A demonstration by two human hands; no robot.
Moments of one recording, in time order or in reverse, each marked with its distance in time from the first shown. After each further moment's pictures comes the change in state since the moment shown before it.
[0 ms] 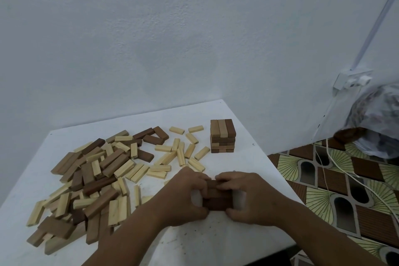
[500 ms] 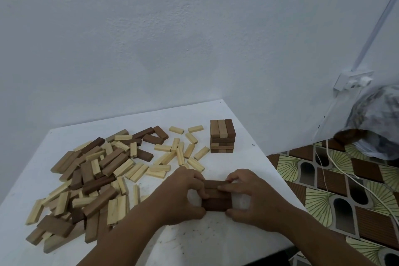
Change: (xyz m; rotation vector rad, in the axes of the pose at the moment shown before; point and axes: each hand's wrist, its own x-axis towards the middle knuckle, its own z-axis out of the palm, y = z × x) left_hand -0.002 0.002 -0.005 0.000 -0.031 -0.063; right_hand -0.010 0.017 0.010 -0.029 0.066 0.068
